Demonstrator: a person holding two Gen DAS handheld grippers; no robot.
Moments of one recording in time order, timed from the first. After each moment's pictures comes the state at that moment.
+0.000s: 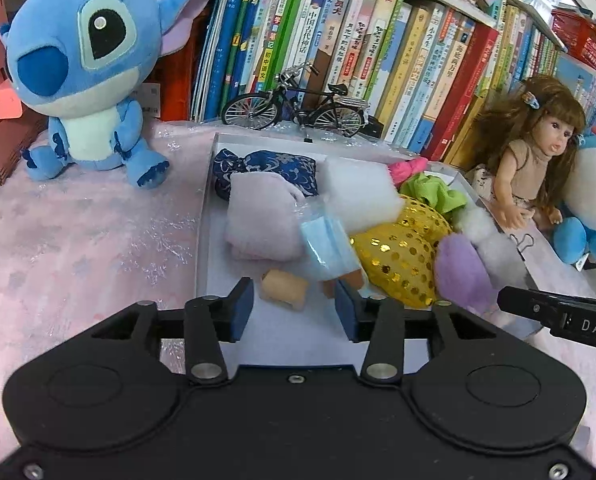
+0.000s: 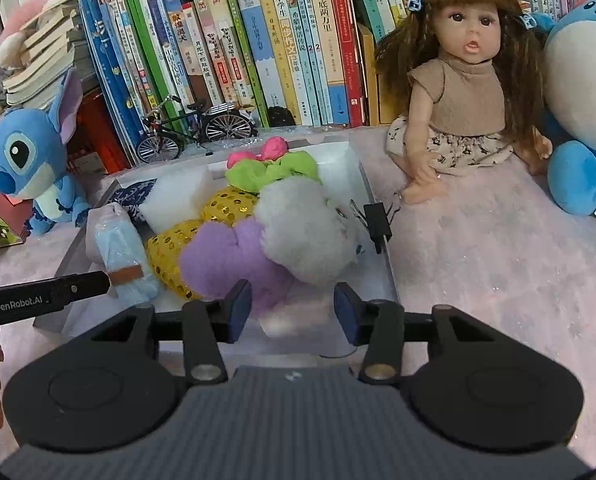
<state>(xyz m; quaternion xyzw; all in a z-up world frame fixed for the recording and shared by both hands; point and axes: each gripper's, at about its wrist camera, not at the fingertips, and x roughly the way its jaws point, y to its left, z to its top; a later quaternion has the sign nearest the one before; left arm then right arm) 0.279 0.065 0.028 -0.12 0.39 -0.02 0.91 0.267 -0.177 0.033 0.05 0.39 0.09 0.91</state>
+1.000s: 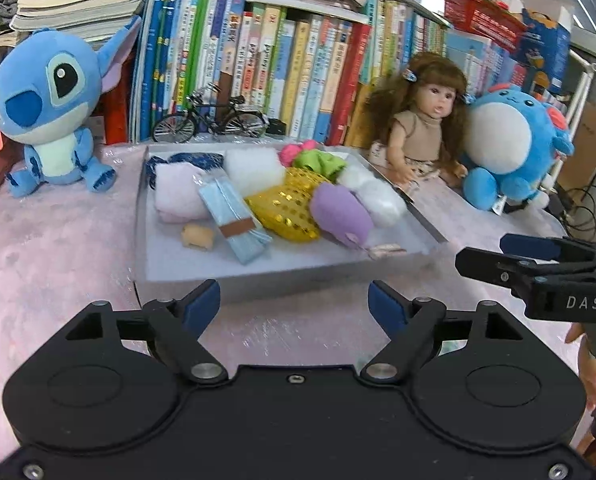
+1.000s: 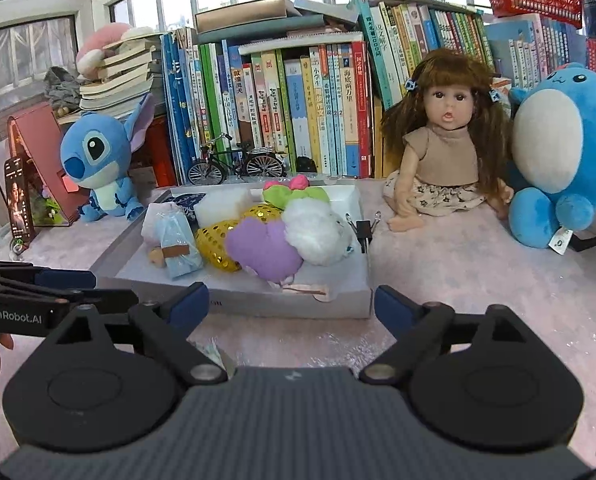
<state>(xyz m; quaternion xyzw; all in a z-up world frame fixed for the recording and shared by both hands) 0.174 0.021 0.060 -0.07 0.34 -0.11 0.93 0.162 -0.200 0.058 0.00 0.29 0.13 0.95</state>
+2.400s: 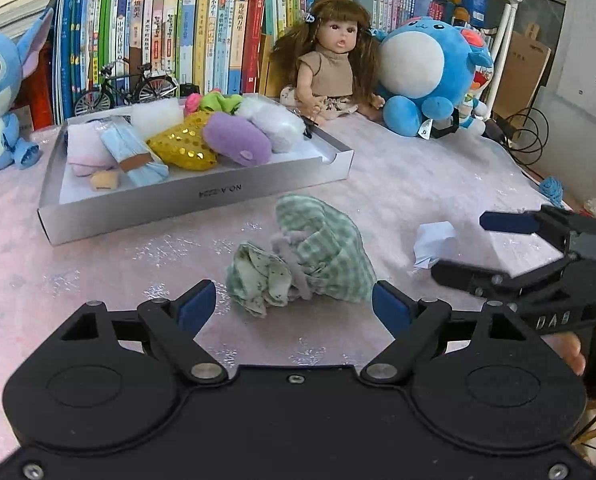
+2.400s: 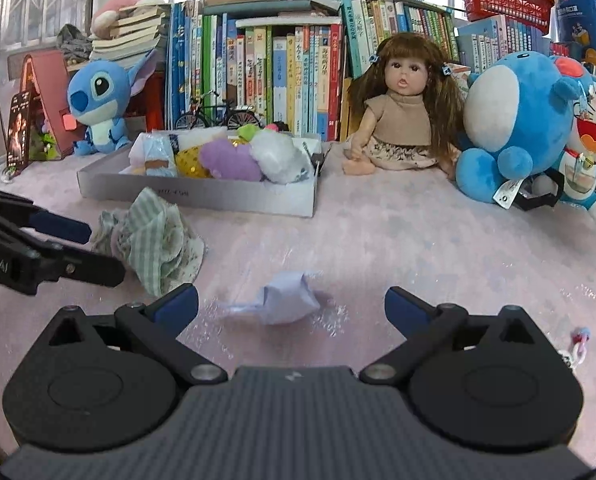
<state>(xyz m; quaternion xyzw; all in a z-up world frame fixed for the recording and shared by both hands) 0.108 -0.031 0.024 0.00 0.35 -0.21 0.91 0.080 -0.241 0.003 -0.06 0.27 0.11 0.95</state>
